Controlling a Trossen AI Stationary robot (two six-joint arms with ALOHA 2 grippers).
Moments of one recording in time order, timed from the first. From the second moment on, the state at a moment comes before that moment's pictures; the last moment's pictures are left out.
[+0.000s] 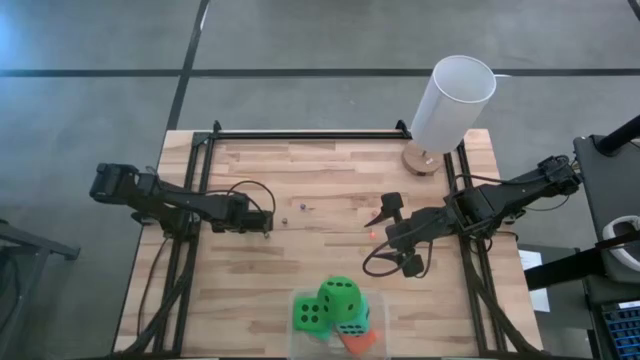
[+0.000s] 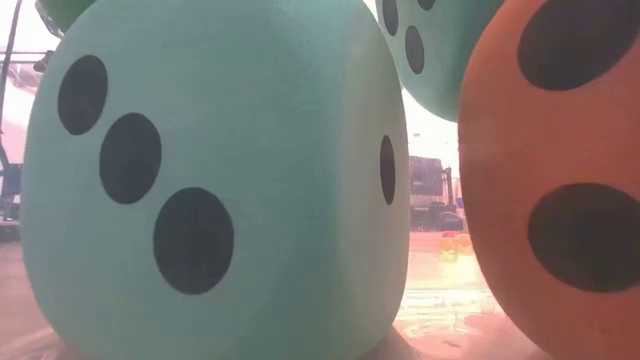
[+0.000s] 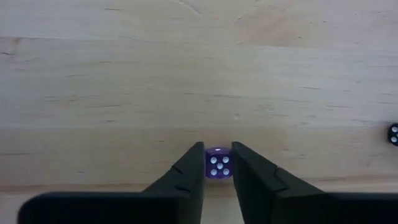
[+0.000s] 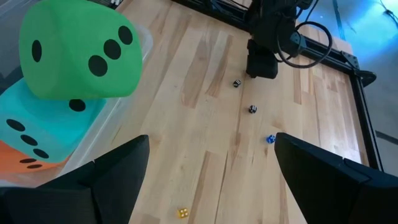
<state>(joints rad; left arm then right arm) -0.05 1.39 0.57 -0.65 -0.25 -1.63 0.38 1.24 1.22 -0.64 0.24 -0.09</state>
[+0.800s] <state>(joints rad) -0.05 1.39 0.58 -0.66 -0.24 -1.59 0.38 1.24 1.22 -0.64 0.24 -0.05</state>
